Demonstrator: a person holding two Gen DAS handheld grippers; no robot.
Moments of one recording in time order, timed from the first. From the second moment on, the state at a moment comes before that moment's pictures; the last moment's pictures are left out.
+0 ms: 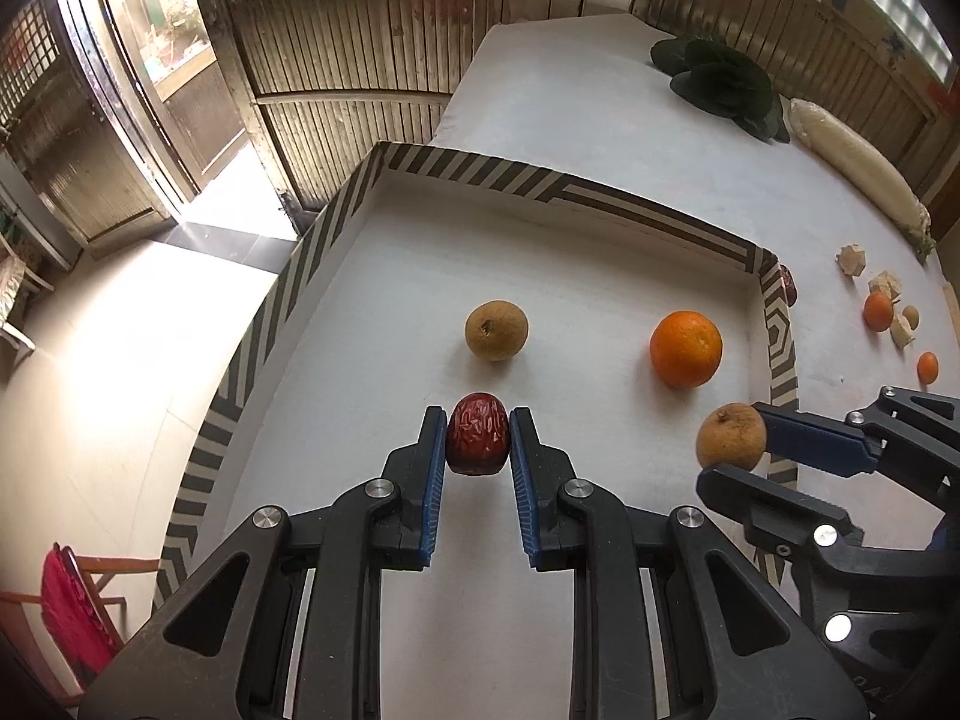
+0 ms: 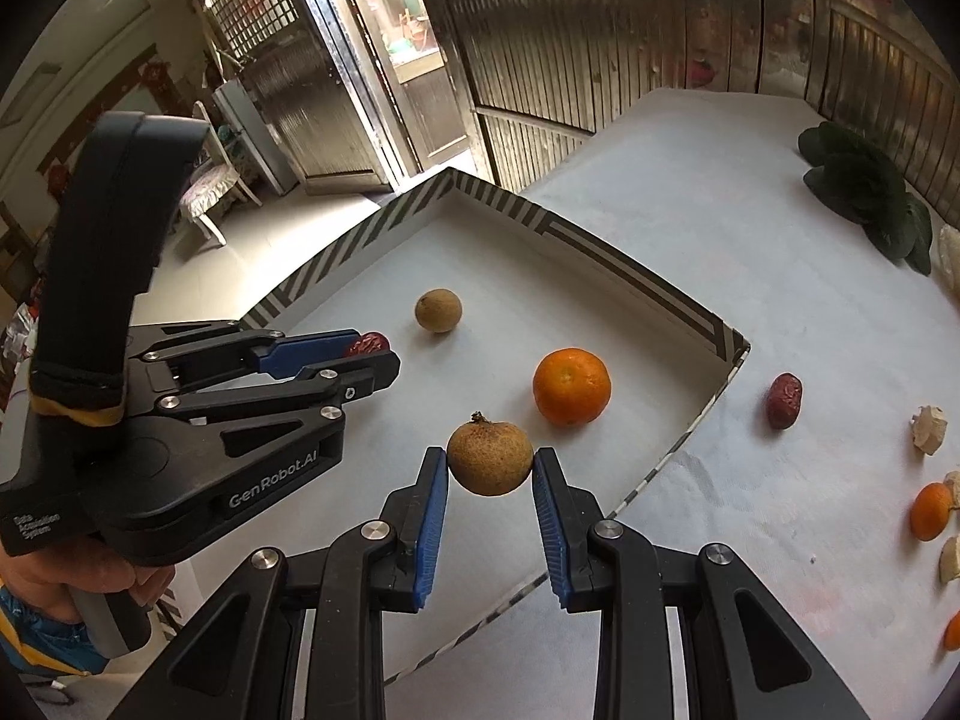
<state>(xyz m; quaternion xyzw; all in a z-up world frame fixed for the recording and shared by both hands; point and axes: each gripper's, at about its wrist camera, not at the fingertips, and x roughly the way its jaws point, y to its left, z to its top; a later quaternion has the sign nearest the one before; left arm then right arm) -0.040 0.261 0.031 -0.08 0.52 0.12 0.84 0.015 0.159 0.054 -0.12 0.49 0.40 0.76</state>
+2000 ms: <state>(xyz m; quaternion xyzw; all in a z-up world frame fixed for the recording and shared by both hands) -0.012 0.118 0.070 -0.05 0.50 0.03 0.87 0.009 -0.013 0.062 -0.04 0.49 0.25 0.83</state>
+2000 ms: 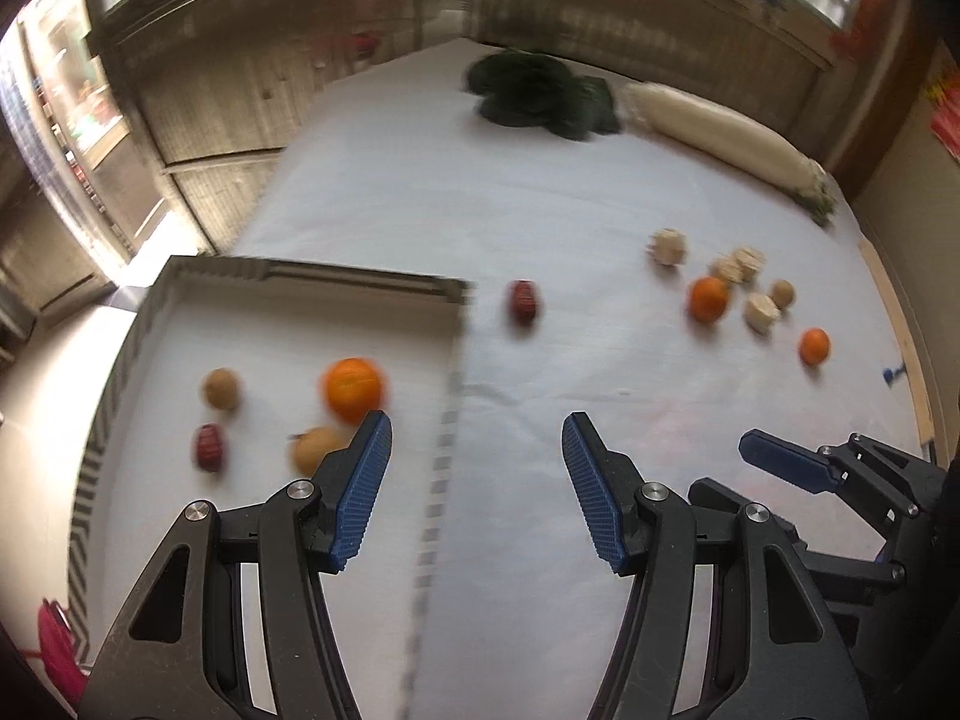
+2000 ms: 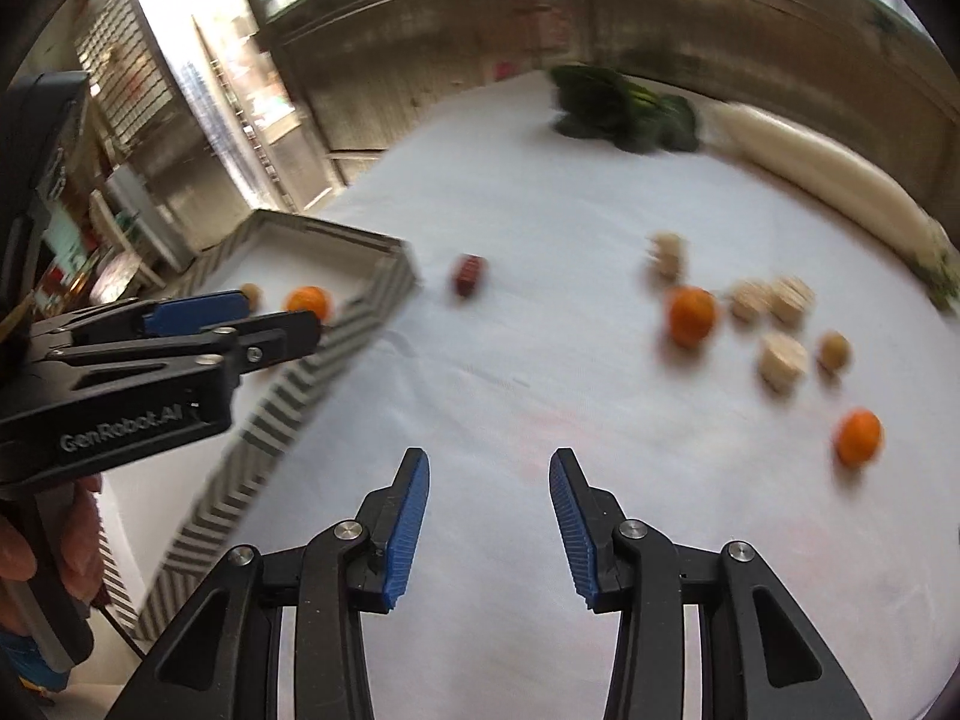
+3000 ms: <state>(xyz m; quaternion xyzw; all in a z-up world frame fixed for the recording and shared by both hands) 0.067 -0.005 0.035 -0.01 0.53 -0.06 0.84 0.063 -0.180 0.048 0.03 0.50 0.13 0.85</state>
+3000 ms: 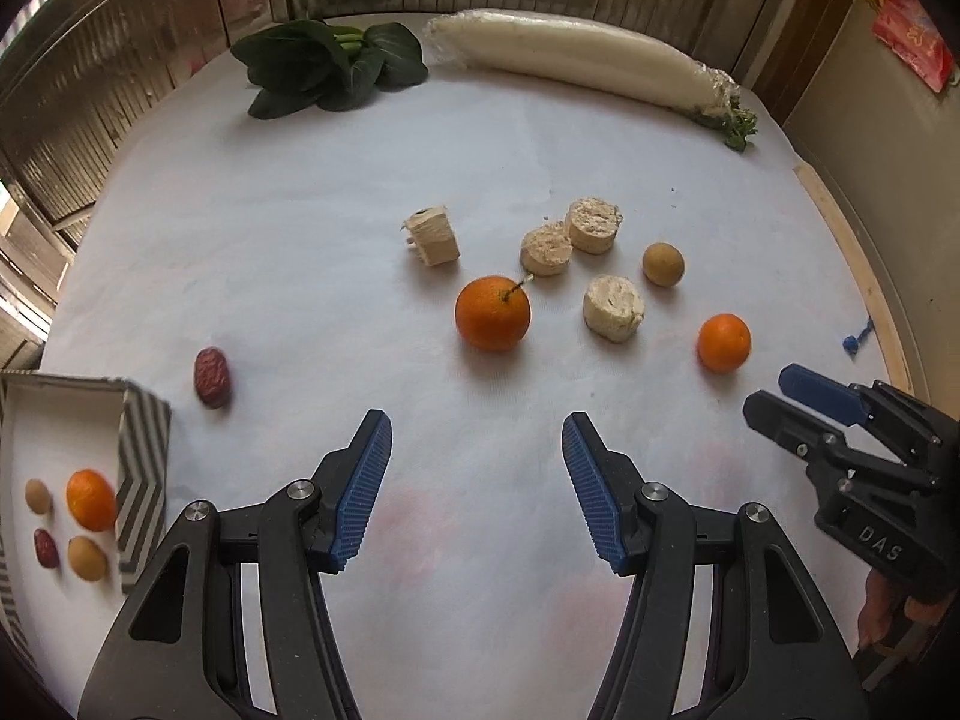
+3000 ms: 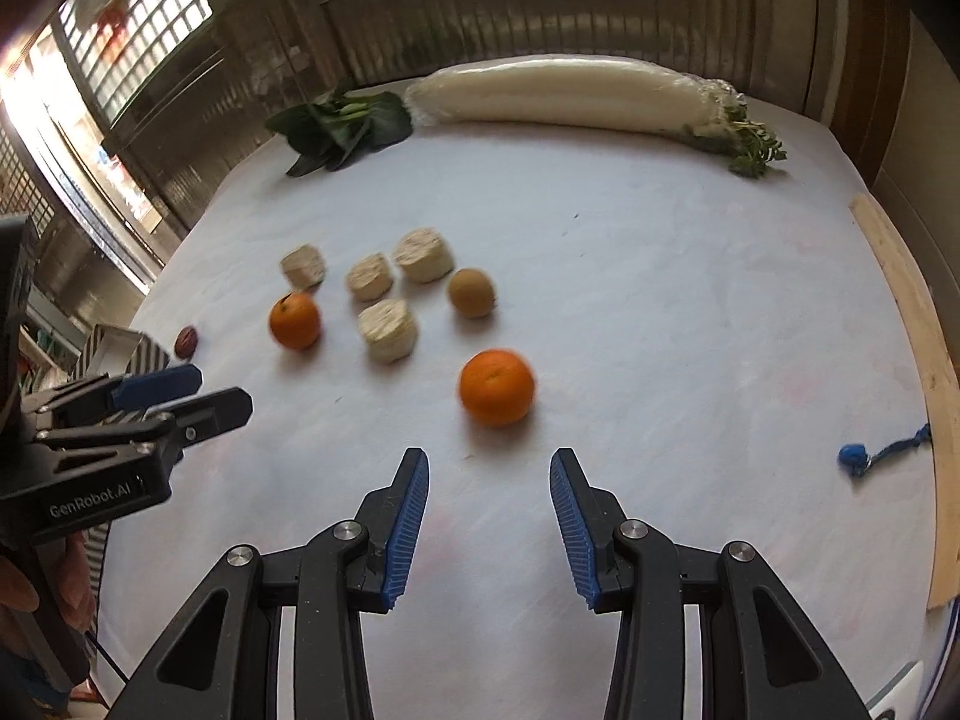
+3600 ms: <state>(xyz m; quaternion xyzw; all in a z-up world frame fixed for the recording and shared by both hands) 0.116 -0.009 0.014 0.00 0.54 -0.08 0.84 0.098 -0.168 0.034 0.01 0.50 0.16 0.85</state>
